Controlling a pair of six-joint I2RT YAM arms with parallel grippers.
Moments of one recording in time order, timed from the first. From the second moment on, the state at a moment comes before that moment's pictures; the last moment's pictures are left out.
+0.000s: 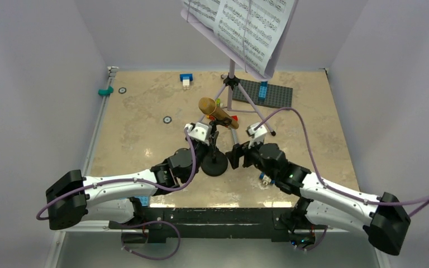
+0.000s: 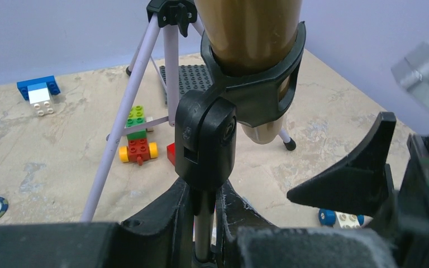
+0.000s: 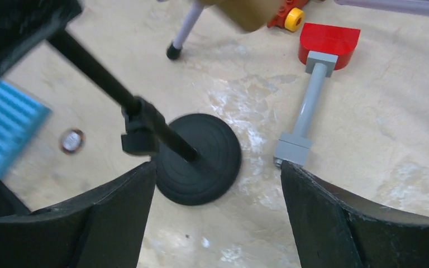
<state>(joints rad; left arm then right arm) -1.14 1.18 0.61 0.57 -0.67 -0.14 0.97 0.95 0.49 0.10 0.31 0.29</state>
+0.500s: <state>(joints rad) -1.18 1.16 0.57 0.62 -0.72 -0.13 0.69 1.14 0.47 0.34 -0.36 0.86</state>
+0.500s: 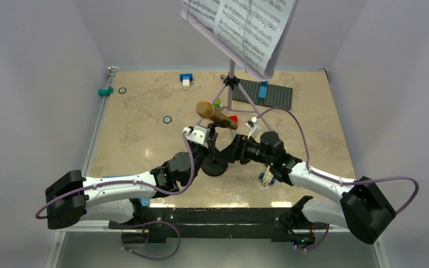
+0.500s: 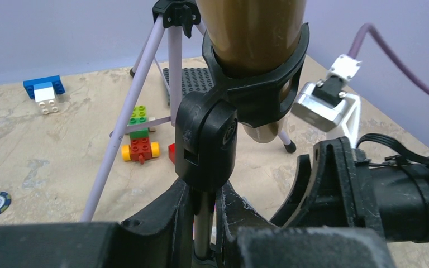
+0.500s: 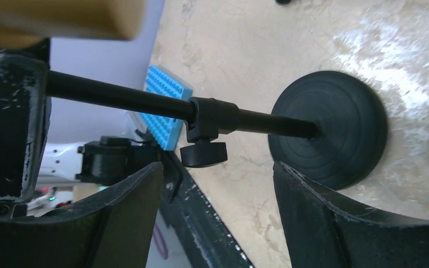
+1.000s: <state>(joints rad) -1.19 1.16 0.56 0.63 -0.74 -0.12 0.62 1.37 0.44 0.69 -0.57 1.13</state>
